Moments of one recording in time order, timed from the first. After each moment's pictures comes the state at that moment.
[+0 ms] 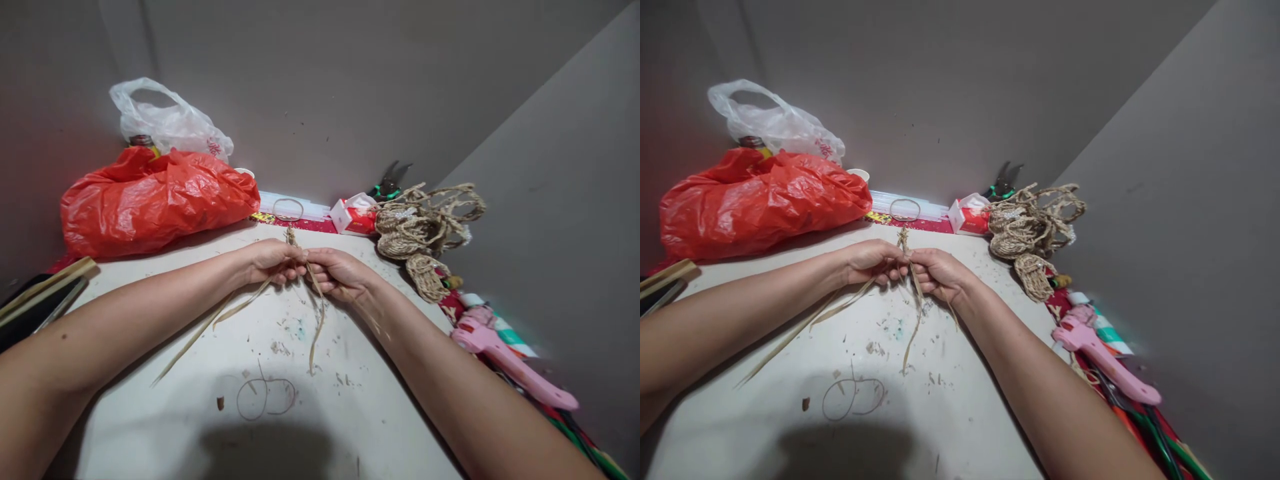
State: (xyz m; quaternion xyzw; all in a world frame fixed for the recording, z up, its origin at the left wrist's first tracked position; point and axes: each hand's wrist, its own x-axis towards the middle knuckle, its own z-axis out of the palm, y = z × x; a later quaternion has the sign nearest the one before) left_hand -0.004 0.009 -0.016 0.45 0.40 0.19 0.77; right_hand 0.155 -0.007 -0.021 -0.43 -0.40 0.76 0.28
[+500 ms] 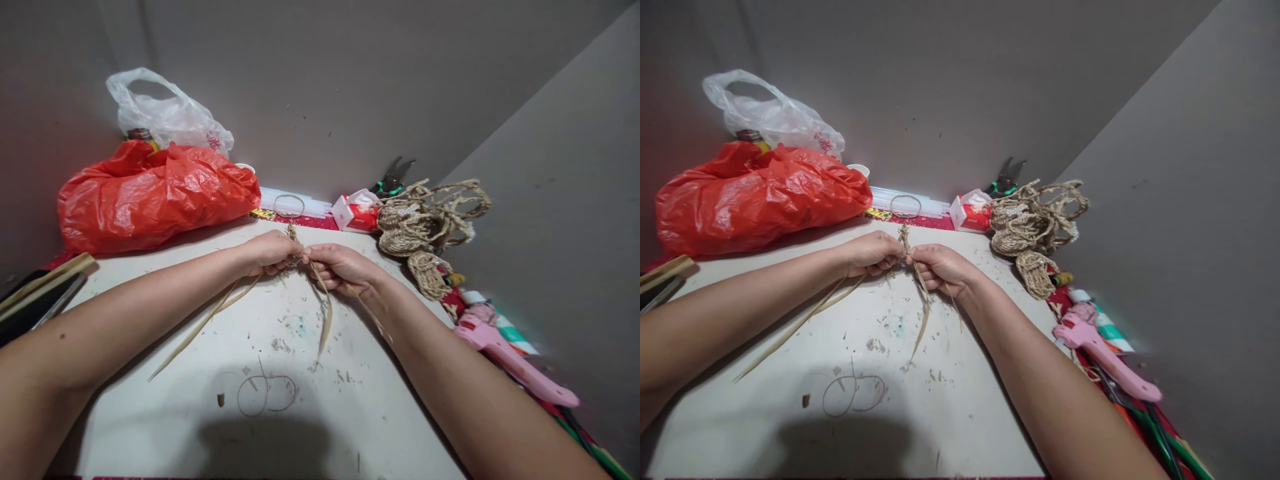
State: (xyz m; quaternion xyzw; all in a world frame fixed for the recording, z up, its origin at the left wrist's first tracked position) left_hand -0.006 0.010 -0.014 0.57 0.44 0.22 0.66; right_hand 0.162 -0.004 -0.023 -0.43 -0.43 0.75 0.26
